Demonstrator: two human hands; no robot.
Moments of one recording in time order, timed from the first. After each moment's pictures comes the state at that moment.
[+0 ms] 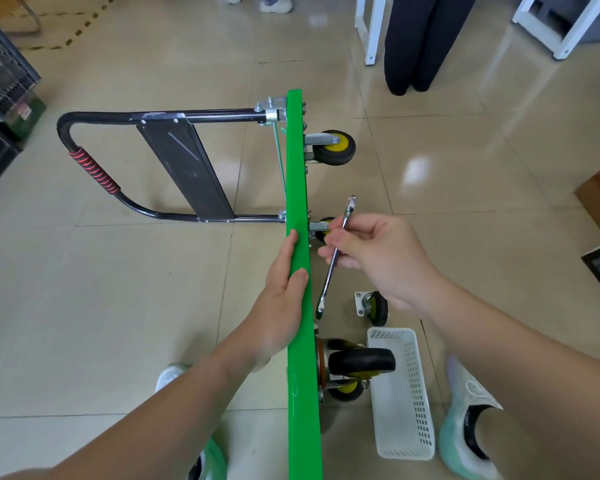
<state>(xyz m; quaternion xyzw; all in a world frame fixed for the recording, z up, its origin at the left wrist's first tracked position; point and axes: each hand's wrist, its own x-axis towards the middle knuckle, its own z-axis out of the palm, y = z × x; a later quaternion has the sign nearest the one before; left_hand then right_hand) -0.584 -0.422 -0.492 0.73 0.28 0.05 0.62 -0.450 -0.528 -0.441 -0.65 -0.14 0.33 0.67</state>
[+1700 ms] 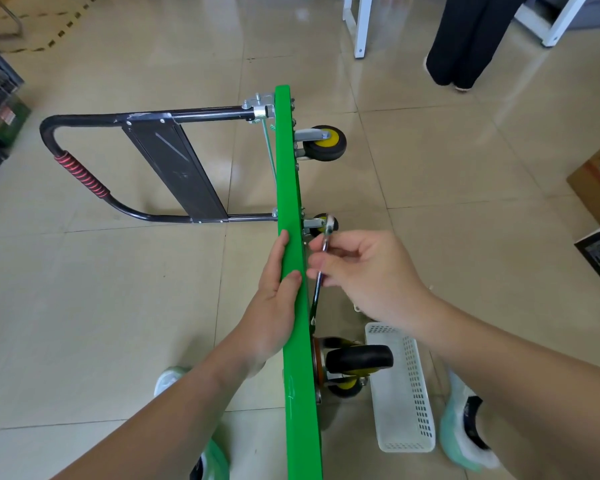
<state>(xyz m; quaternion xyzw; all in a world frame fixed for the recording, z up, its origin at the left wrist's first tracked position) -0.583 -0.424 -0.490 0.73 0.29 0.04 0.61 -0.474 -0.539 -0.438 -0.69 -0.24 0.30 0.61</state>
